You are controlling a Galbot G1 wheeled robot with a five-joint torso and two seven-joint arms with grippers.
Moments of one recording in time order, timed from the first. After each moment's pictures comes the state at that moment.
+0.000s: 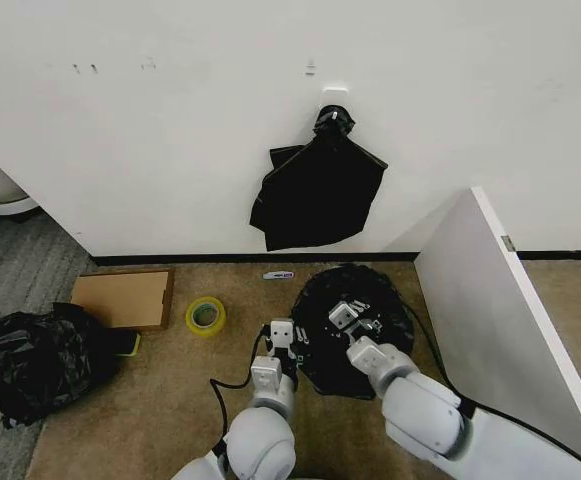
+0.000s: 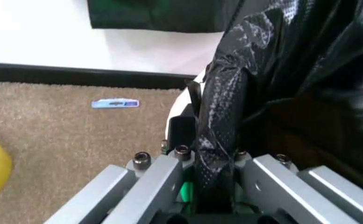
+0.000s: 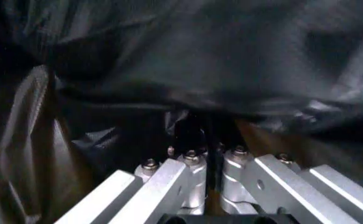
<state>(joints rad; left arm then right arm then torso) 1.04 -1.22 0.24 -1.98 -0.47 0.16 -0.63 -0.75 0.82 -0.35 2.10 0.20 -0.71 0.44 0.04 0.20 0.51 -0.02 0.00</state>
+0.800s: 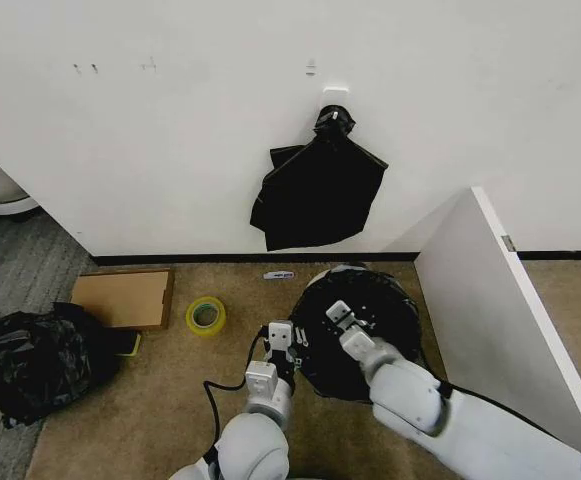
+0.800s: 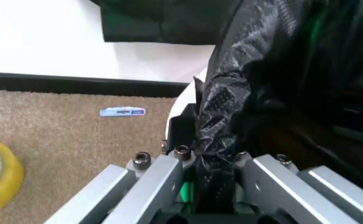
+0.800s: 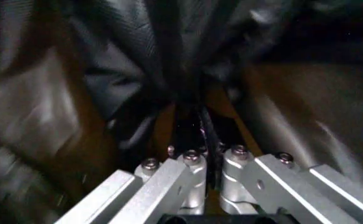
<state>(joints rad) 1.06 -1.19 0.22 -2.01 -0.47 0.14 -0.62 -0.77 0.79 -0.35 2.11 0.30 -0.73 0.49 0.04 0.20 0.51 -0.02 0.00</state>
